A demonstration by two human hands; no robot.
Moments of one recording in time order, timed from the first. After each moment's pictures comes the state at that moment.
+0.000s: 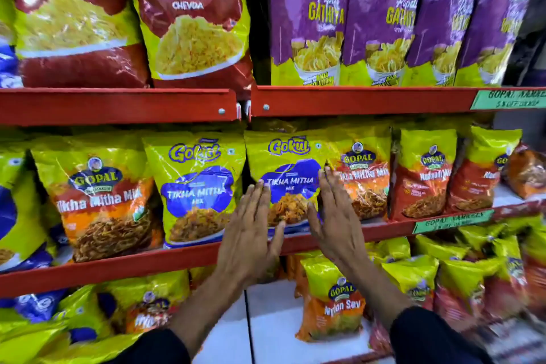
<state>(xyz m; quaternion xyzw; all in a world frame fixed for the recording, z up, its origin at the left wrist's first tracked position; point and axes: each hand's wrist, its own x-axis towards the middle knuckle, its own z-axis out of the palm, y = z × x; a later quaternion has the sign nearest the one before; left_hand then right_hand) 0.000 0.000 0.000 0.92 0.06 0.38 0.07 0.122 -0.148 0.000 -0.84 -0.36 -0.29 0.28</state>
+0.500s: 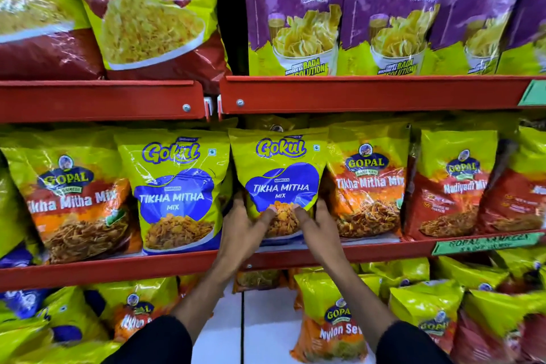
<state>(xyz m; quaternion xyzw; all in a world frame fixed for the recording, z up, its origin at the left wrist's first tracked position) 0.076 0.004 0.002 0.81 0.27 0.30 0.43 0.176 -0.119 -0.022 -0.73 -0.25 0.05 0.63</state>
